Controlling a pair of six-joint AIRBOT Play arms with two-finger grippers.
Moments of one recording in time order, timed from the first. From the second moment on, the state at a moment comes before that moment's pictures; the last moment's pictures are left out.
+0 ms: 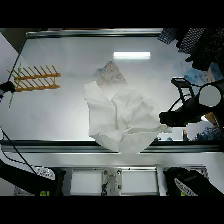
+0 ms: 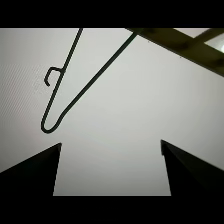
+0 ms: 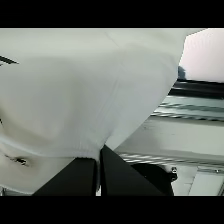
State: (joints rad) left arm 0.56 -1.84 1.77 1.65 -1.07 -1.54; right arm 0.29 -0.97 1.21 -1.50 1.73 1.83
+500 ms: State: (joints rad) left arm 0.52 -2.14 2.02 1.85 -1.03 -1.53; right arm 0.29 -0.97 1.21 -1.50 1.73 1.83
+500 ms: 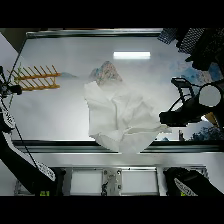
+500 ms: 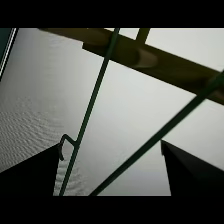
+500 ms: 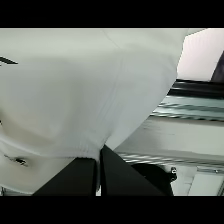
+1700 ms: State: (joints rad) left arm 0.55 -2.20 2.02 1.94 -0.95 -1.54; right arm 0.29 -0.97 1.21 -1.50 1.74 1.83
